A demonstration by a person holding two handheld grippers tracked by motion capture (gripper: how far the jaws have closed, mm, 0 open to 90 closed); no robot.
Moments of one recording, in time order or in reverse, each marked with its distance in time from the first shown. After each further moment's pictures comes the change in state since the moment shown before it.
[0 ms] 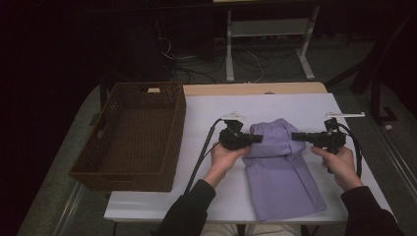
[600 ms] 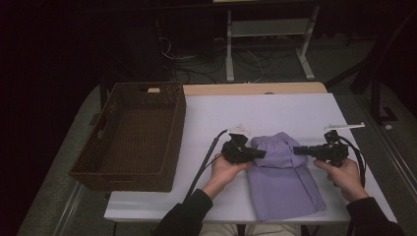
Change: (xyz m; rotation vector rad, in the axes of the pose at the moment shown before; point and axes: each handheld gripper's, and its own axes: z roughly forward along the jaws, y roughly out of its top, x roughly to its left) left arm -0.021 -0.027 0.004 0.103 -0.027 0.059; right arm 0.012 -0.029 -0.008 0.102 -0.035 -0.016
